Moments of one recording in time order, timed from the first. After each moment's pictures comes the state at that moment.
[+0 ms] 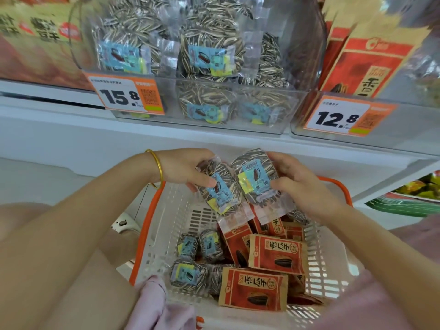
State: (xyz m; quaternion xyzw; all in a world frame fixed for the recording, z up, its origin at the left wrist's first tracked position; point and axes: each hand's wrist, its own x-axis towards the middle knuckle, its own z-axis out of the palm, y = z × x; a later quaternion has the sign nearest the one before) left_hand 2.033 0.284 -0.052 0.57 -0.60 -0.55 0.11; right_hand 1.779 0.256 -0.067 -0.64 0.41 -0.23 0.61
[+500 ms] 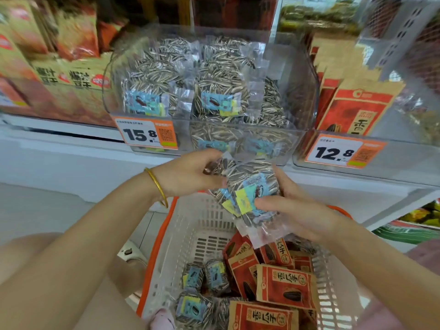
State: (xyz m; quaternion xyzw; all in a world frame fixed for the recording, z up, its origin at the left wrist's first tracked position) left_hand 2.031 0.290 0.007 0.58 -0.66 -0.41 0.23; right_hand 1.809 0.264 -0.015 -0.54 0.31 -0.20 0.75
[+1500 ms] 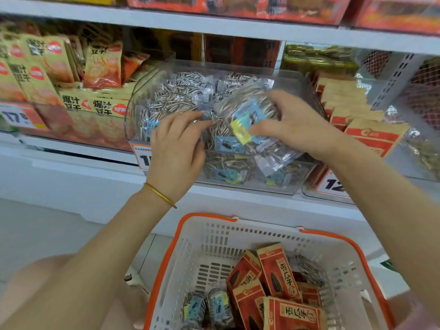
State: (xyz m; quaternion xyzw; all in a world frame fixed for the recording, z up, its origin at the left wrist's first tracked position) left_hand 2.068 0.272 0.024 0.64 -0.66 0.18 0.34; right_hand 1.878 0.190 0.107 -0.86 0.35 -0.24 0.27
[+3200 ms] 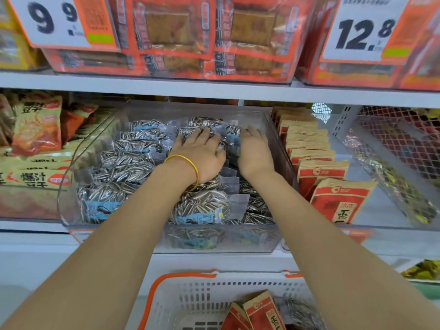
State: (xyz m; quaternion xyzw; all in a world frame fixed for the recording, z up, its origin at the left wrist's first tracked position) left_hand 2.033 0.113 0.081 0.71 -0.70 -0.03 0.01; right_hand 1.909 0.067 0.063 -0.79 0.59 -0.19 0.04
